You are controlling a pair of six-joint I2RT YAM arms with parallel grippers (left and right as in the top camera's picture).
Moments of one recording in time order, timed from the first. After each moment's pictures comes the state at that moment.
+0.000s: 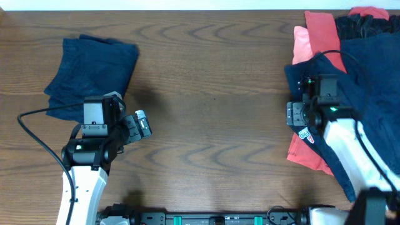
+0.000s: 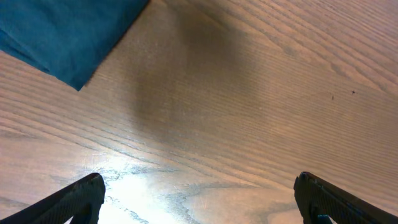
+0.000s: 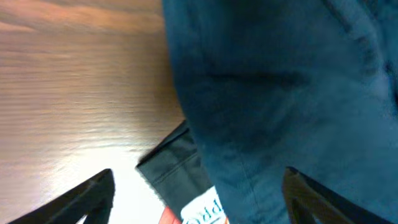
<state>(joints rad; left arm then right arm) -0.01 1.03 0.83 -0.82 0.09 -0.35 0.03 1.48 0.86 -0.53 0.17 -0.02</state>
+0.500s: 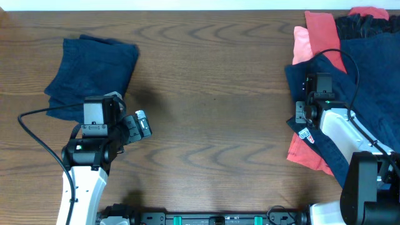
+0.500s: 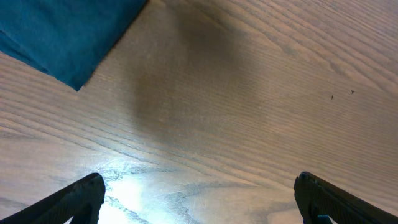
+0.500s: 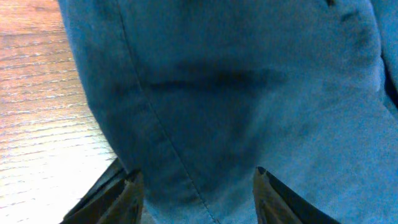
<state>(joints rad) -0.01 1.03 0.83 -0.83 0.10 -0.35 -0.02 1.62 0.86 -0.42 0.28 0.02</state>
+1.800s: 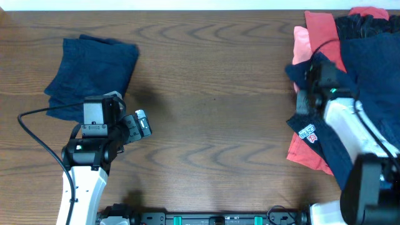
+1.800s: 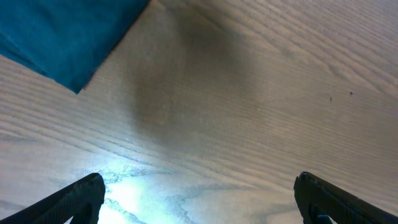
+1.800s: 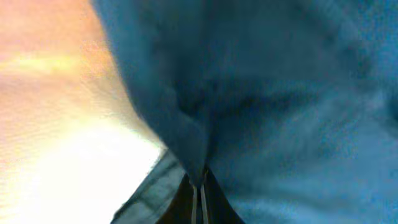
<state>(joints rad) -0.01 1.03 0.83 -0.82 0.10 -0.35 -0.02 1.62 1.04 -0.56 0.16 0.07</state>
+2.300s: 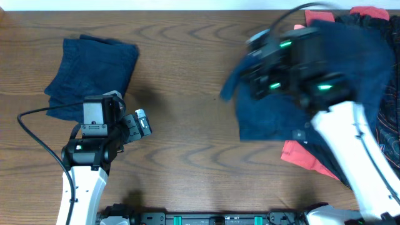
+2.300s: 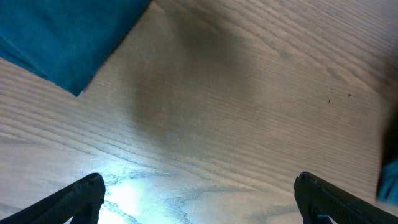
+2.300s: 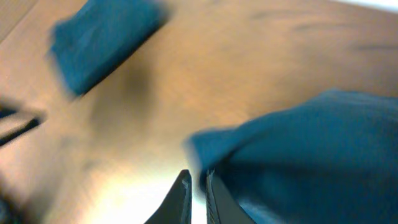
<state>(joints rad) -0.01 1.03 0.83 -0.81 0.10 -0.35 0.37 1.47 1.39 -0.74 -0.41 0.00</state>
